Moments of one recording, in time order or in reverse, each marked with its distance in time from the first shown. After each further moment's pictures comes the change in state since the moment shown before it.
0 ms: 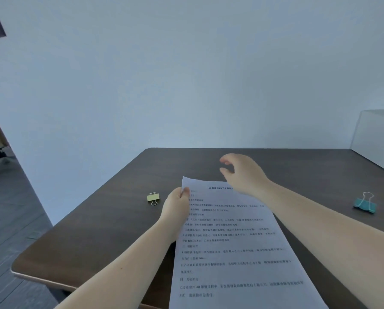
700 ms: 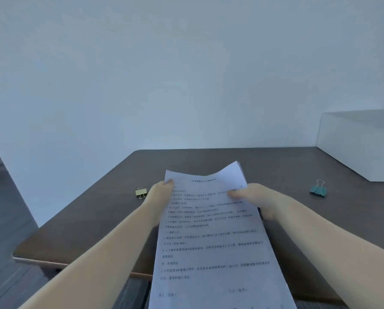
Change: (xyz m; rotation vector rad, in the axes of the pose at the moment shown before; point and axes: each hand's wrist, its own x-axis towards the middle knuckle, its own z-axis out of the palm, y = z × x) left_hand -0.047 0.036 -0.008 -0.026 -0.045 -0.123; right_hand -0.091 0.048 -0.037 0.833 -0.389 0.570
